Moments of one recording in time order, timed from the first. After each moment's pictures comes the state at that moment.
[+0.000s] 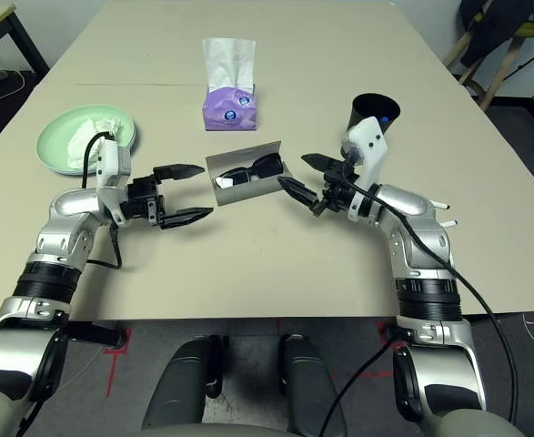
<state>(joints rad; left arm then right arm) -0.62 0.46 -0.02 0.49 -0.33 -0.12 -1.27 -0.48 -0.31 -0.19 0.21 0.23 0.20 0.93</state>
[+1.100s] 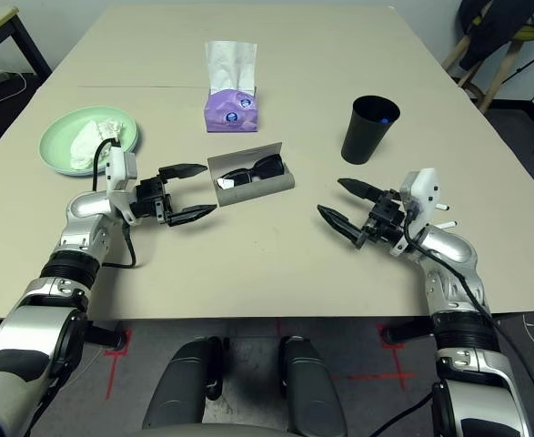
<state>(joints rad) -0.74 0.42 0.02 0.84 -0.31 -0.36 -1.39 -0.36 -0.47 -0.20 0.40 0.38 -0.11 1.12</state>
